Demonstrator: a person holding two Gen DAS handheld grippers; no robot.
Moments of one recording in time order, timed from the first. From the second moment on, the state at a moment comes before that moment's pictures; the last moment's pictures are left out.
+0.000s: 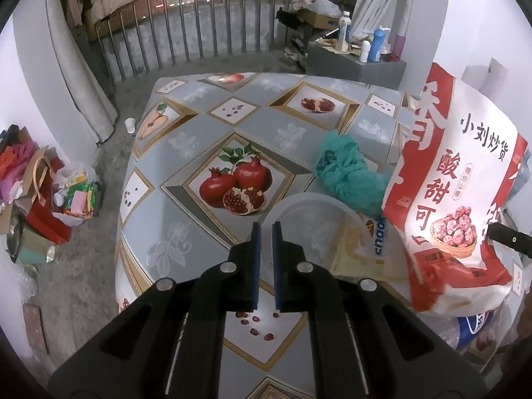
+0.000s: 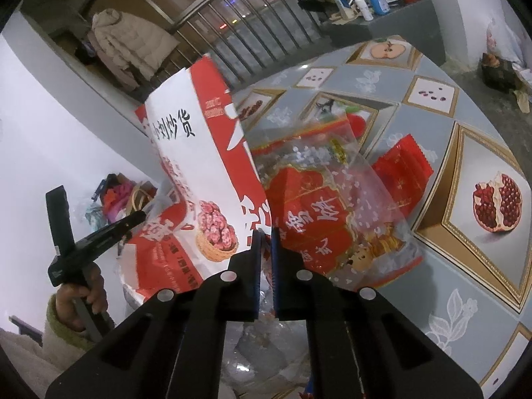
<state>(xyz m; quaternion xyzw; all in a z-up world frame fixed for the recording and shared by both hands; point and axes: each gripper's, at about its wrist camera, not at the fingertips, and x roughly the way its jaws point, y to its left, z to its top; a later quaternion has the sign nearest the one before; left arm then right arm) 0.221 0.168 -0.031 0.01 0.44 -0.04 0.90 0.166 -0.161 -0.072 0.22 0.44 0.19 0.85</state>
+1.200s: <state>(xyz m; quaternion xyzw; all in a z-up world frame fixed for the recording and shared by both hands) 0.167 0.171 0.032 -0.02 0.35 -0.04 0.93 0.104 -0.178 -0.007 0.22 0.34 0.21 0.89</state>
